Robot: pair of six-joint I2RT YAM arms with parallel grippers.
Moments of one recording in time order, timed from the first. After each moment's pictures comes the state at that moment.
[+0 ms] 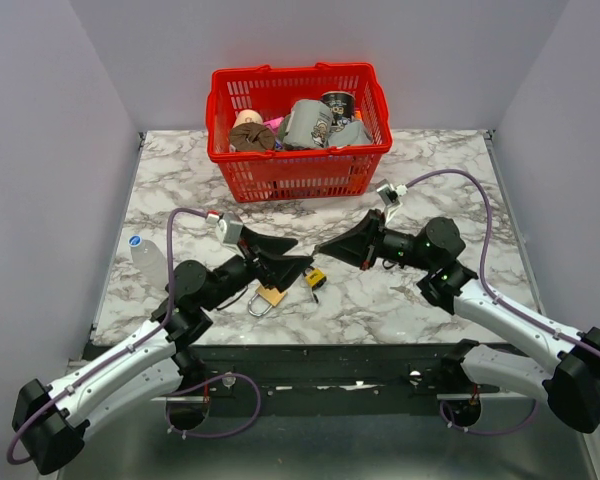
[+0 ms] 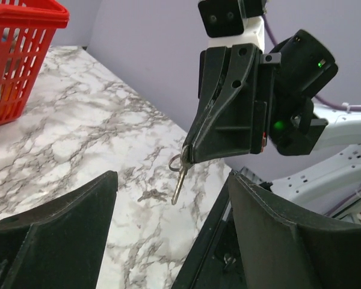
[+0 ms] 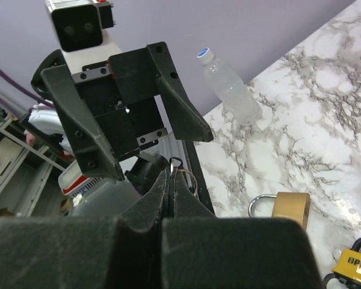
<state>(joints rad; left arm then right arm) -0.79 0.68 0.45 0.46 0.19 -0.58 0.66 1.05 0.63 0.60 -0.64 0.73</state>
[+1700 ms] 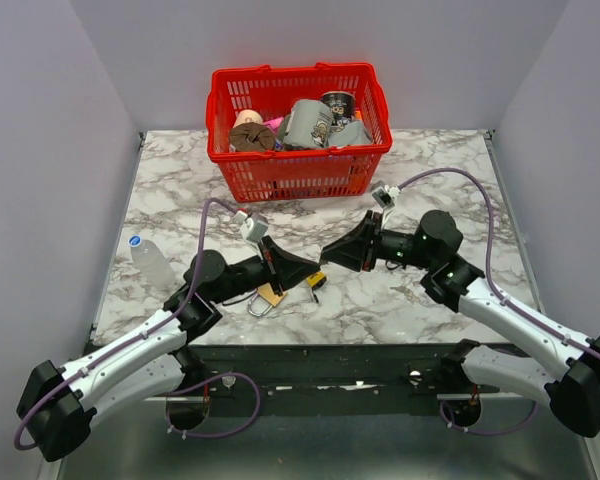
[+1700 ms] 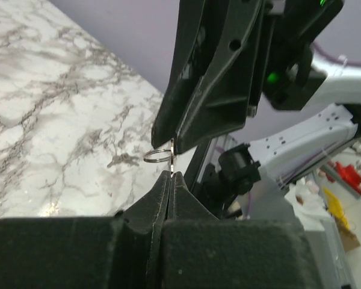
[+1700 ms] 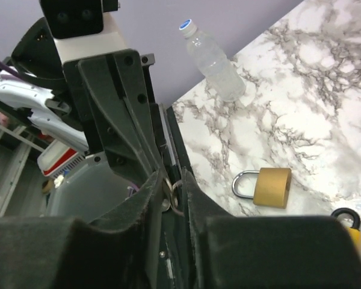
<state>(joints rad) -0.79 0.81 0.44 0.51 0.37 -0.66 0.66 1.03 0.66 0.42 -0.67 0.62</state>
